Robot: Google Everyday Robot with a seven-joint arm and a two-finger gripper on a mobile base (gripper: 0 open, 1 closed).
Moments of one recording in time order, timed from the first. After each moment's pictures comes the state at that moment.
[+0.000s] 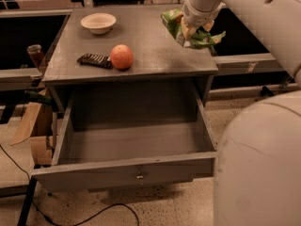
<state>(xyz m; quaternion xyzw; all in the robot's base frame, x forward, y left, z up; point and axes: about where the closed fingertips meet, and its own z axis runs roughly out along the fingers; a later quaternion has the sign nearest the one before) 0.753 -0.150 0.930 -0.16 0.95 -0.05 0.28</state>
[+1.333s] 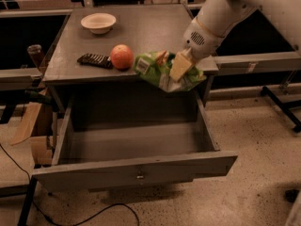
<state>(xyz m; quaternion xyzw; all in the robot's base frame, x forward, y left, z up) 0.589 -0.088 0.896 -0.42 0.88 0.16 0.14</state>
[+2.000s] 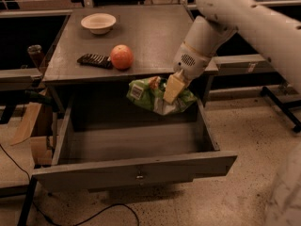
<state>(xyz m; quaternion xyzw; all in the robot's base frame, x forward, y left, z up) 0.557 -0.068 0.837 -0.47 0.86 0.21 0.04</state>
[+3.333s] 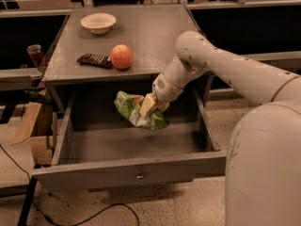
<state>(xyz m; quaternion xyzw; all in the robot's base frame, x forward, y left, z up) 0.603 0.001 0.719 -0.28 0.91 0.31 0.00</state>
